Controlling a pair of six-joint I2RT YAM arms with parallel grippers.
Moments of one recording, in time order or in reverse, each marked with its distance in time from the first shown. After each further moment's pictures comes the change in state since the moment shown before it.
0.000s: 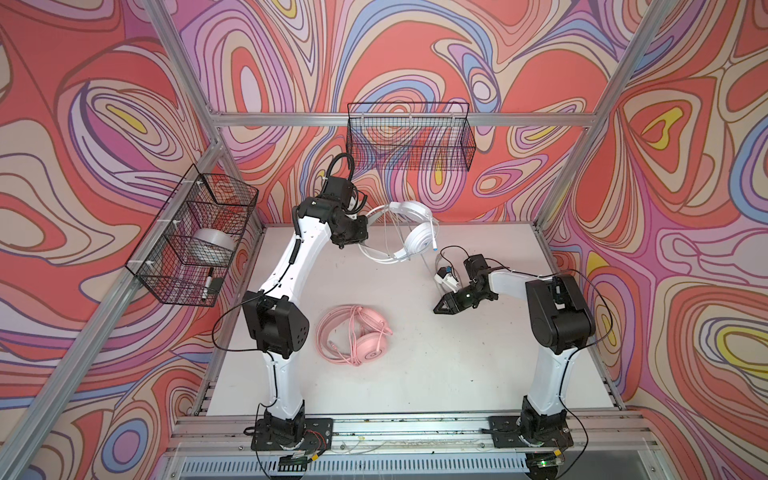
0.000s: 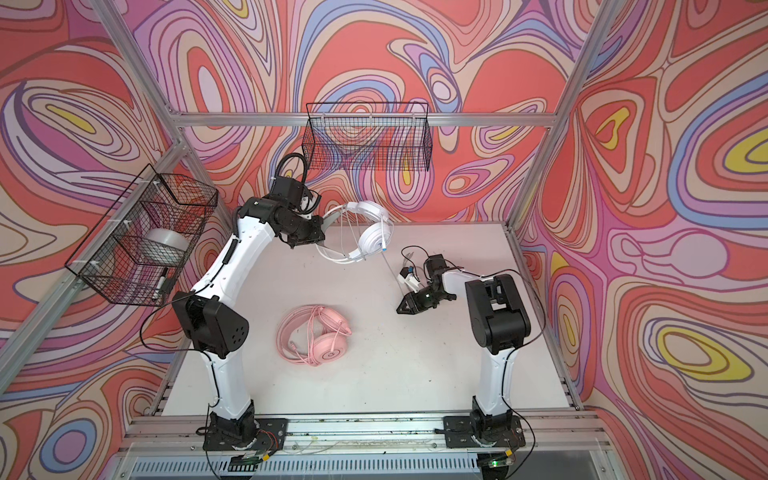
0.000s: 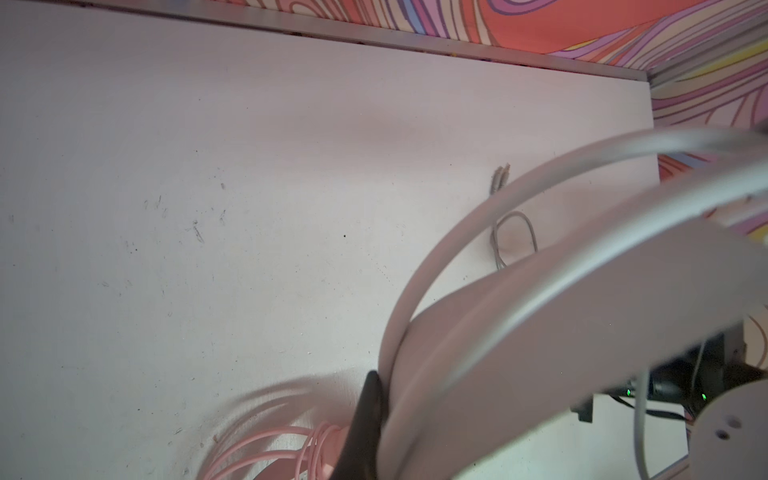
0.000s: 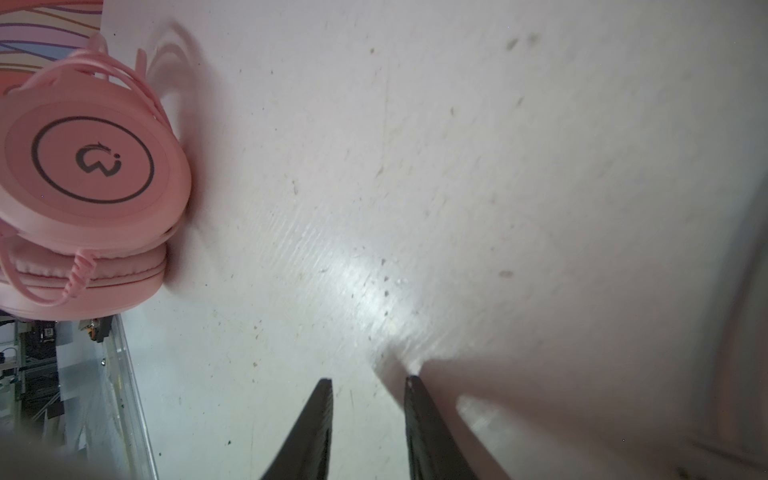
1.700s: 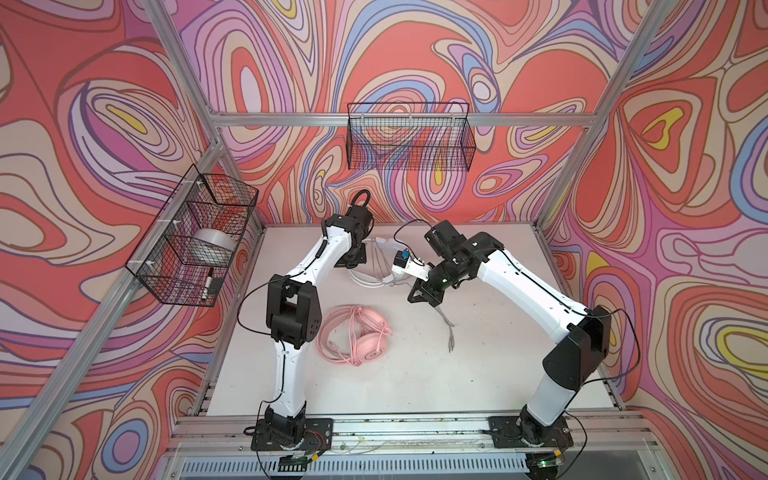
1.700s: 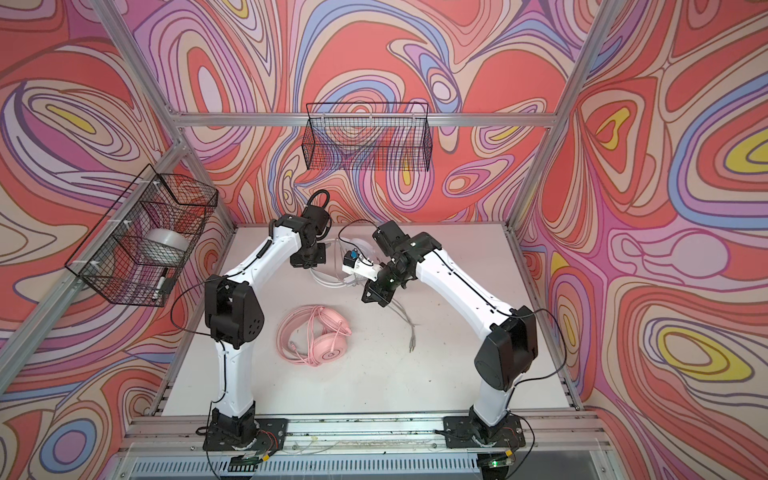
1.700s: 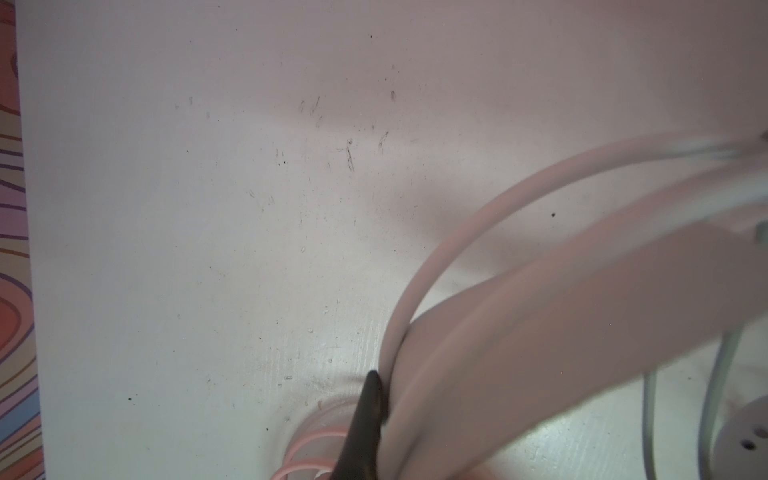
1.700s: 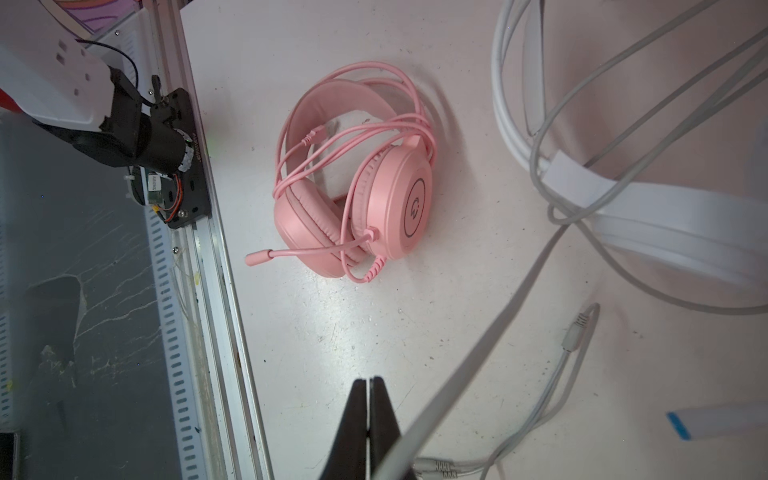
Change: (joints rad) left arm -0.077 0.130 -0.143 -0.064 -0.476 -0.068; right arm 0.400 -0.198 0.620 -0.646 0.251 -0.221
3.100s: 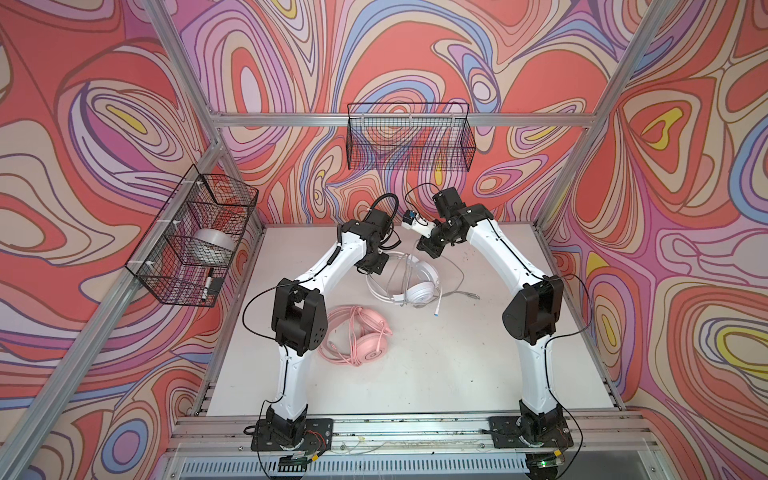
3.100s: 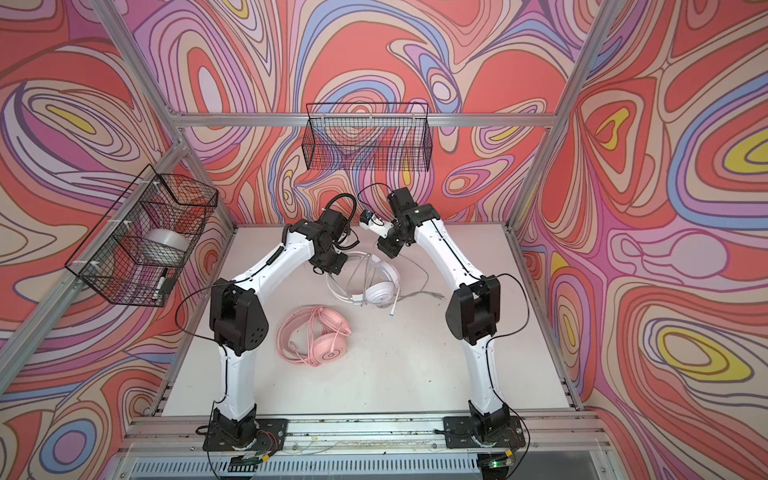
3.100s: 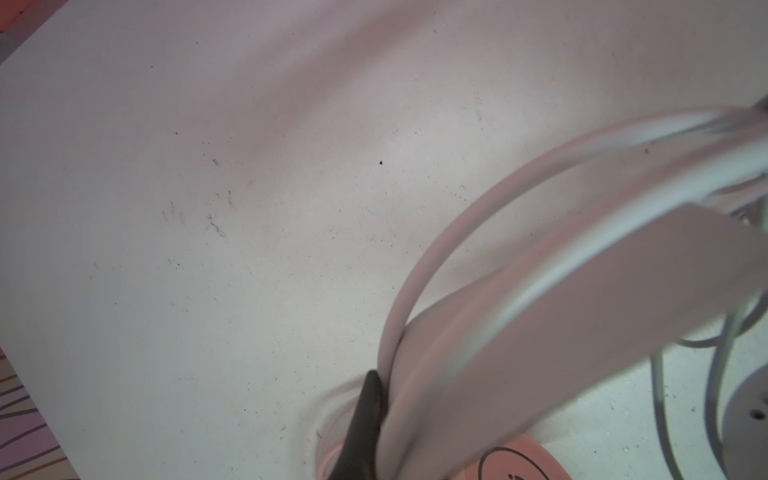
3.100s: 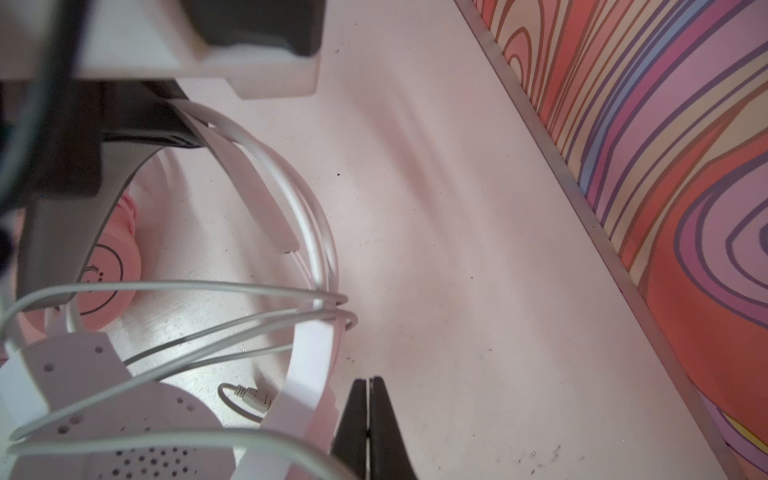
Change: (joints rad) left arm -0.116 -0.057 -0.053 0.090 0.165 0.452; right arm -0.226 0.436 0.482 0.123 0.184 -0.143
